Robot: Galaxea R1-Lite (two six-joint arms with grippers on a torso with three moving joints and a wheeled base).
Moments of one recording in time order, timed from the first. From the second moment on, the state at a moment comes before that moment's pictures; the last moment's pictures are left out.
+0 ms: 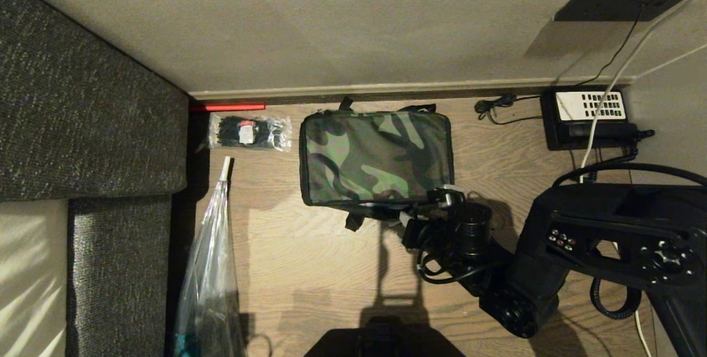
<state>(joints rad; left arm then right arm) 0.00 0.00 0.00 0.00 0.01 -0.01 0.58 2.37 -0.81 -1.36 -0.18 0.39</state>
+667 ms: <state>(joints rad) 0.00 0.00 0.00 0.00 0.01 -0.01 0.58 2.32 -0.77 -1.35 -0.15 0.30</state>
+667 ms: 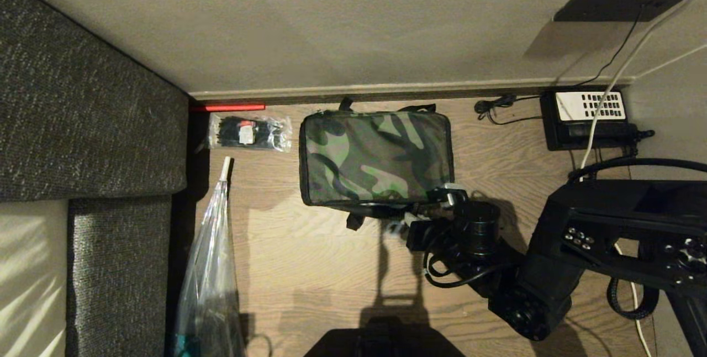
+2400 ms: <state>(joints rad) 0.00 0.00 0.00 0.00 0.01 -0.01 0.58 2.24 -0.72 -1.25 0.13 0.31</state>
